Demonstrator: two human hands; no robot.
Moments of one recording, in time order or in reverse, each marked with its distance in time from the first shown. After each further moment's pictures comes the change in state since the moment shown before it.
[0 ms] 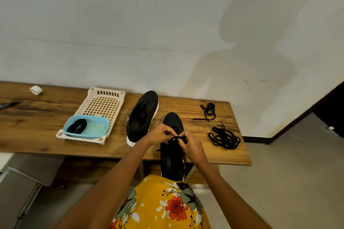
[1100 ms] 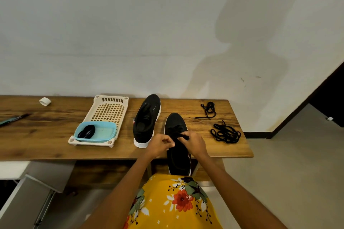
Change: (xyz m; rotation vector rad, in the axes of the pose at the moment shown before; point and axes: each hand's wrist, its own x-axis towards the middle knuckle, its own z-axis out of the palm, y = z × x) left_hand -0.046 -0.011 0.018 -0.037 0.203 -0.093; right_hand -0.004 -0.020 0.001 -0.111 0.014 0.130
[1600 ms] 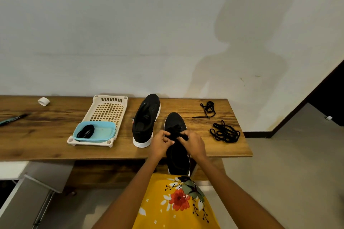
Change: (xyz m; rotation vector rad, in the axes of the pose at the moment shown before) left_hand 0.000 0.004 0.023 -0.149 0.255 -0.129; right_hand -0.004 -0.001 0.003 -0.031 0.050 0.019
